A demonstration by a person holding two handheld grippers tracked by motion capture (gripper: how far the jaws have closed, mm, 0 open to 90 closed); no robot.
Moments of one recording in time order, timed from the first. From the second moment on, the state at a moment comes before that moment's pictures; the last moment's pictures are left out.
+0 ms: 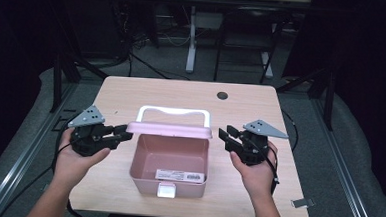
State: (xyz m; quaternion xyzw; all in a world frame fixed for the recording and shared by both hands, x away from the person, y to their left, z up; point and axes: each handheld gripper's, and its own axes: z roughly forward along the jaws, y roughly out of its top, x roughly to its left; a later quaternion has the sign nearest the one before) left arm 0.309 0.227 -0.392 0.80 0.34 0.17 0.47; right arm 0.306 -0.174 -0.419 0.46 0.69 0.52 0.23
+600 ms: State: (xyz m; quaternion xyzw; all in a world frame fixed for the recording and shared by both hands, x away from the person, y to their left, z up) left arm 0.297 0.229 -0.399 0.80 0.33 0.17 0.47; right arm 0.309 -0.172 -0.421 0.46 0.69 0.51 0.23
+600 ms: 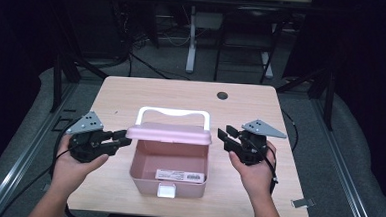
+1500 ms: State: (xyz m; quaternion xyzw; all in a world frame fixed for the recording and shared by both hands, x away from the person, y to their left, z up) left arm 0.288 0.230 -0.405 0.80 0.33 0.17 0.47; right arm 0.309 -0.178 -0.422 0.46 0.68 0.52 0.22
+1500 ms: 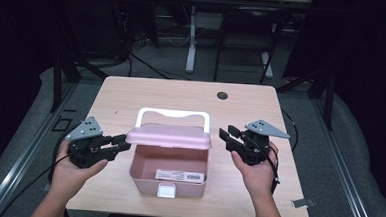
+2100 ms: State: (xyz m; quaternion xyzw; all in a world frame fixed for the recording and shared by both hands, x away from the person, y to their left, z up) left arm 0.281 0.231 -0.412 0.81 0.33 0.16 0.45; right arm 0.308 -0.178 -0.421 0.46 0.68 0.52 0.22
